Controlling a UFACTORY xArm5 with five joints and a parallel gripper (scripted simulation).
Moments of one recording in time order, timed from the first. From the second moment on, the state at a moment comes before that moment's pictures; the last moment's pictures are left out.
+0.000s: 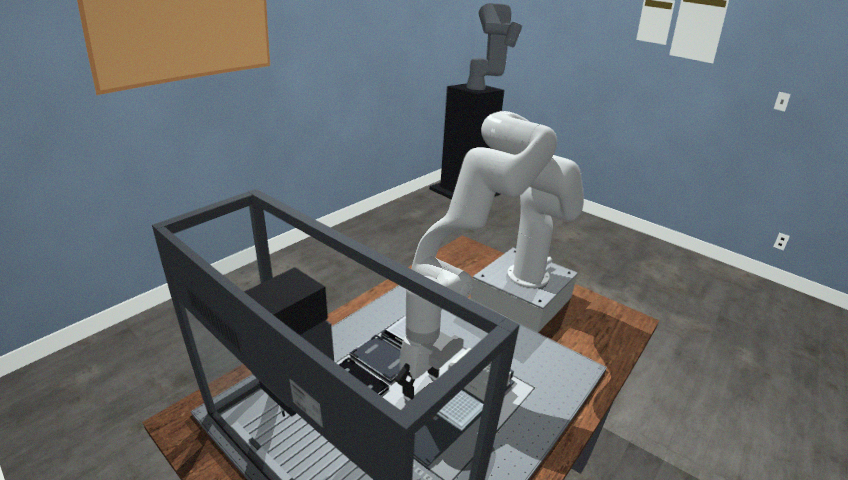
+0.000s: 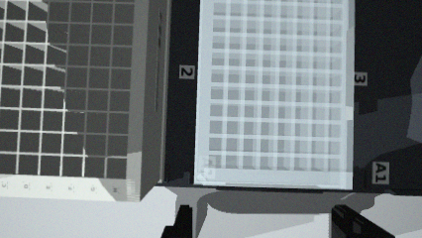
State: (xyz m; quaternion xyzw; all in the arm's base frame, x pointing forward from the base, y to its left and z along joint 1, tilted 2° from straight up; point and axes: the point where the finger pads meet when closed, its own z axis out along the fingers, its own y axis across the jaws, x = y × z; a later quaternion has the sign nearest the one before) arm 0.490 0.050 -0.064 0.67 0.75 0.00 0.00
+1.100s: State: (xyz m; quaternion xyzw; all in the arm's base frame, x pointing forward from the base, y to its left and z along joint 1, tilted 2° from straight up) arm 0.488 0.065 -0.065 0.67 0.74 0.00 0.00
